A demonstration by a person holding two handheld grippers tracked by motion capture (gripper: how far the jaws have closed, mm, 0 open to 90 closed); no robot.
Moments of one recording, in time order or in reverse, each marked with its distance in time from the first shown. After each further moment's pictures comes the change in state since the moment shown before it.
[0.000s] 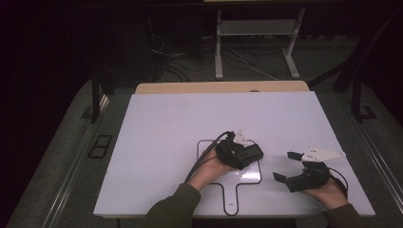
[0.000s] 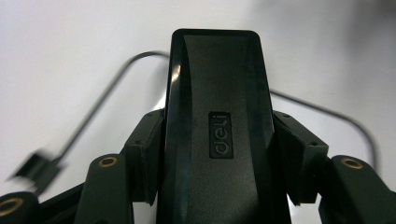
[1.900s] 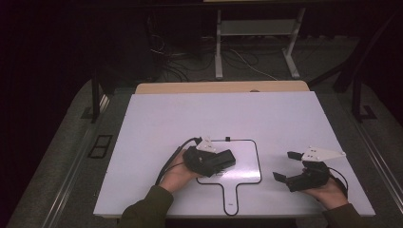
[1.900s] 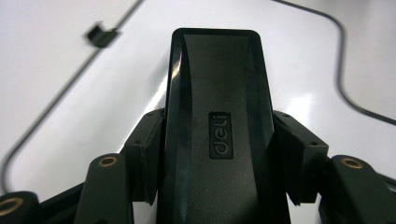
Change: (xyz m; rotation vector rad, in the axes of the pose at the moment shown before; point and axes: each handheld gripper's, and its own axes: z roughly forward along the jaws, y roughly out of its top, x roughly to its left) left arm 0.004 -0.066 -0.064 0.000 -0.038 0.007; right arm -0.001 0.000 0.000 -0.001 0.002 0.000
